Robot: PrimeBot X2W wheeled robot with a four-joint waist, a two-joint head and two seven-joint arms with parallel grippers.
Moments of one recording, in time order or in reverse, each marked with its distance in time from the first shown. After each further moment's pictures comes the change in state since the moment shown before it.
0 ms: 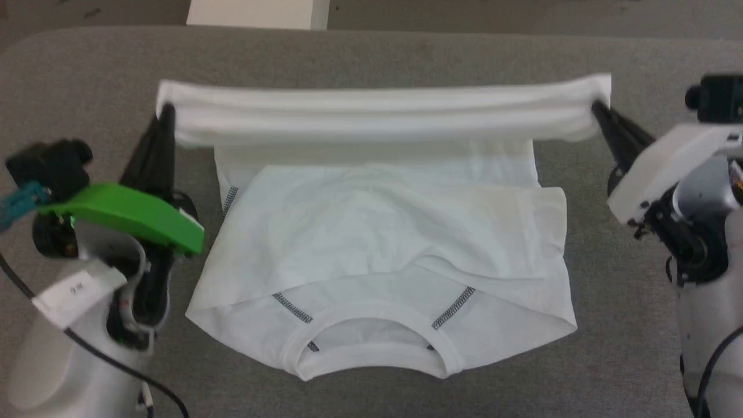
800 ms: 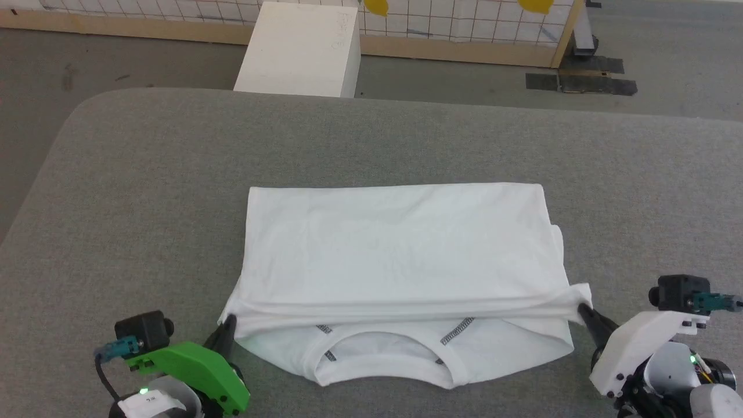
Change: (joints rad) left arm 0.397 -0.075 -0.081 0.093 -0.103 0.067 0.074; right arm 0.504 0.134 -0.126 -0.075 -0.063 0.000 0.043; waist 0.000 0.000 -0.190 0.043
